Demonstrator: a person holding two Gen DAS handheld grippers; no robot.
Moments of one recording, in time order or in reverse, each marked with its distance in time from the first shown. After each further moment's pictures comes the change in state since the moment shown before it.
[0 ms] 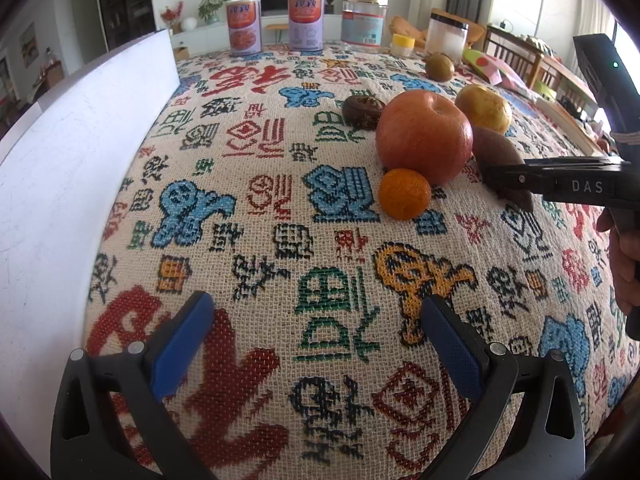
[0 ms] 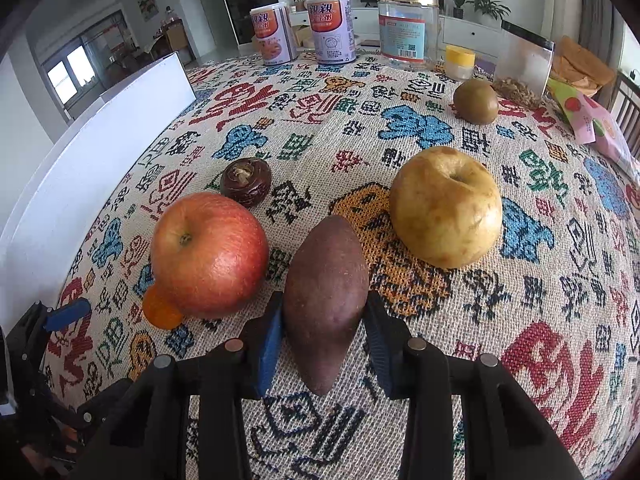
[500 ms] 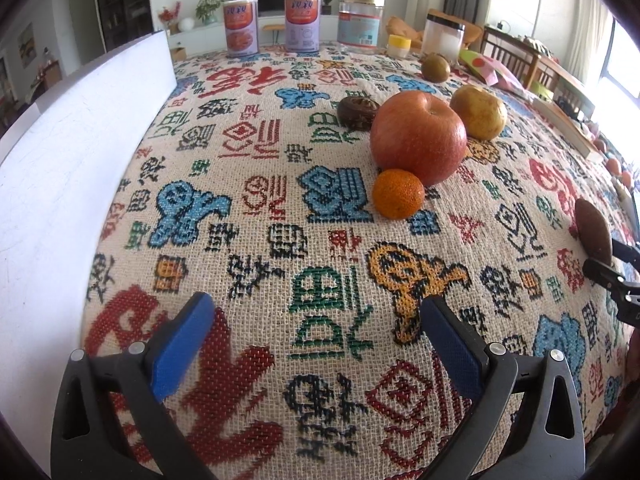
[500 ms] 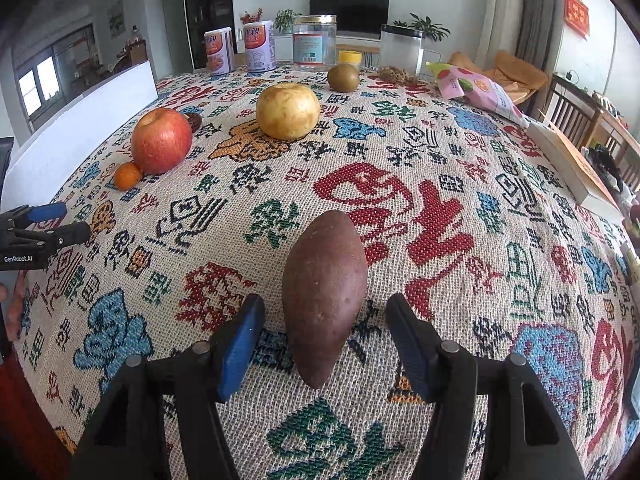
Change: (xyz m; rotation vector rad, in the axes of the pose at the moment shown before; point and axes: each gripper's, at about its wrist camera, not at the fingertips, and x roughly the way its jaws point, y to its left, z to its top) left arm -0.001 -0.004 0.002 0.008 0.001 -0.024; right arm -0.085 -0.058 -0.139 0.079 -0.144 -0.218
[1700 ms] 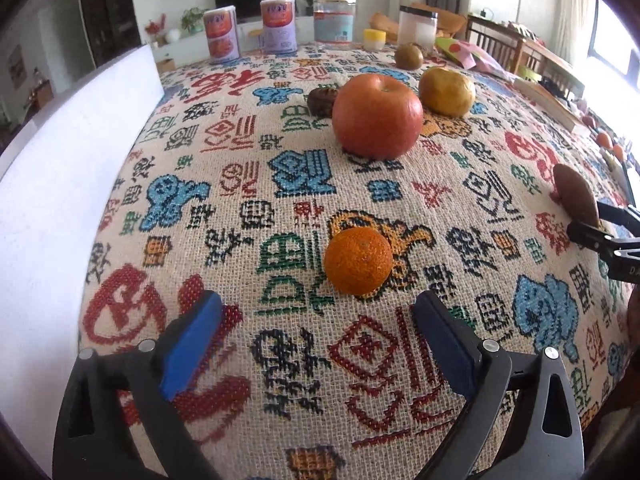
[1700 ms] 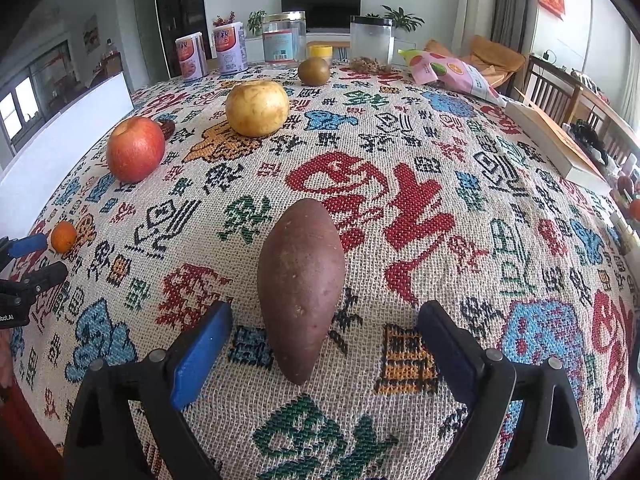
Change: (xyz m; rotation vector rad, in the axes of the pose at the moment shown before) left arm -0.013 -0.016 -0.019 0.054 -0.005 0.010; right arm 0.005 -0.007 0.001 0.049 0.025 -0.038
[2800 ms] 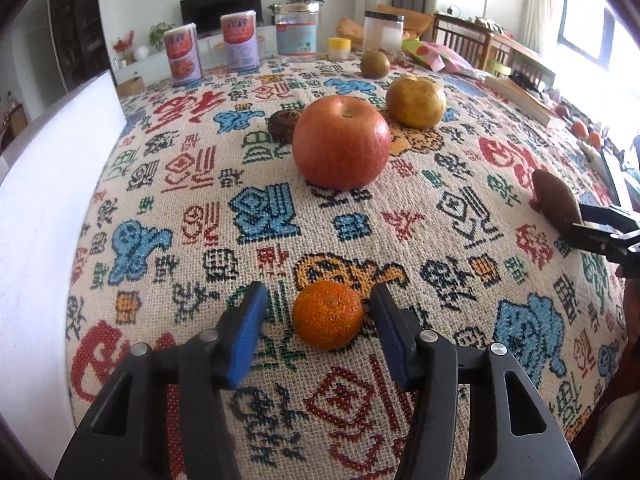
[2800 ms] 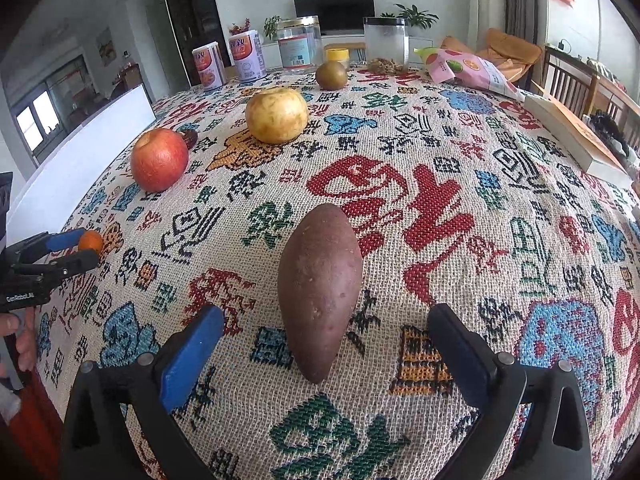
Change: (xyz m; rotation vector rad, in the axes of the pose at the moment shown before) left arm 0.008 -0.016 0.023 0.112 -0.029 -0.085; right arm -0.005 -0.012 0.000 0.051 -0.003 0.153
